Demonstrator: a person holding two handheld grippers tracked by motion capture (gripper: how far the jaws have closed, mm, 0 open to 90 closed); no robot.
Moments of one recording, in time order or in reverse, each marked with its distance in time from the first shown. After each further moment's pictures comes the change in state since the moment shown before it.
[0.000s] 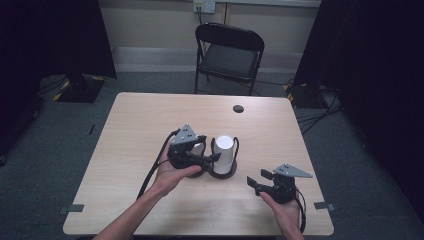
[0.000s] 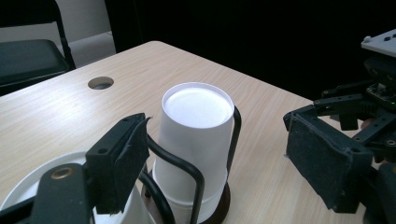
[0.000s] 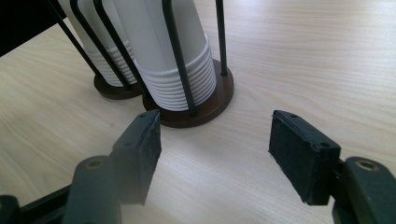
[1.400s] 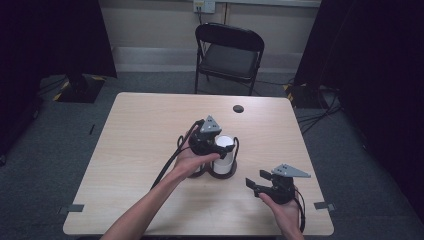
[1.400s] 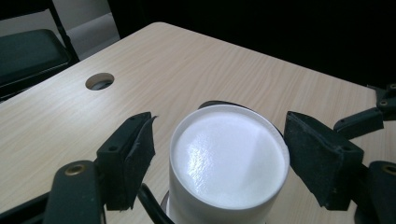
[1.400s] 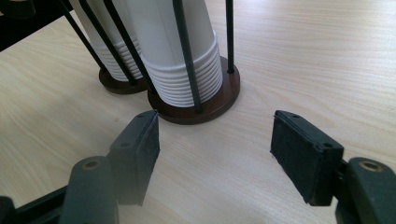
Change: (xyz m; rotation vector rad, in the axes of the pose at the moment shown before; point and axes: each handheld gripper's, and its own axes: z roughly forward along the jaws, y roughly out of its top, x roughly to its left) left arm 0.010 0.018 0.063 0.124 0.033 0.088; right arm 0.002 0.000 0.002 0.013 0.017 -0.024
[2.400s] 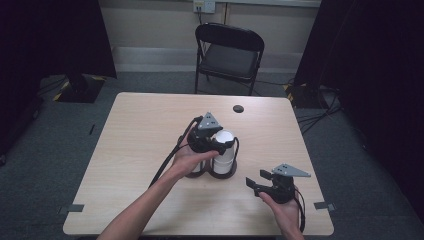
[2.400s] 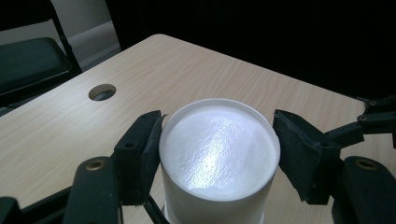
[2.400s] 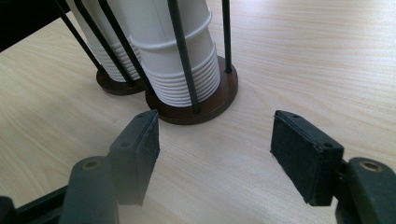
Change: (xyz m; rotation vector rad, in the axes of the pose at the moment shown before) left arm 0.000 0.012 -0.013 -0.040 -0.005 -0.016; right arm -0.001 0.000 0.001 0.004 -0.005 0.013
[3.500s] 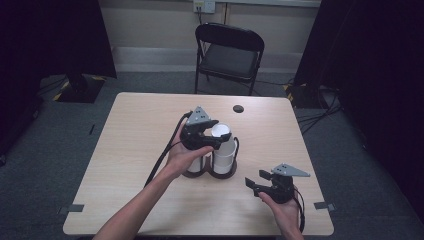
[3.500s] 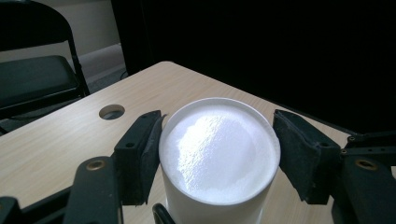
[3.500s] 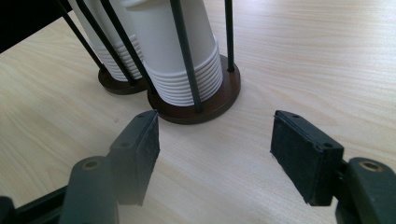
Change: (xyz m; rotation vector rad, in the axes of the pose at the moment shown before) left arm 0.004 0.007 -0.024 -0.112 0.010 -0.055; right arm 0.001 0.000 0.001 0.004 0.008 0.005
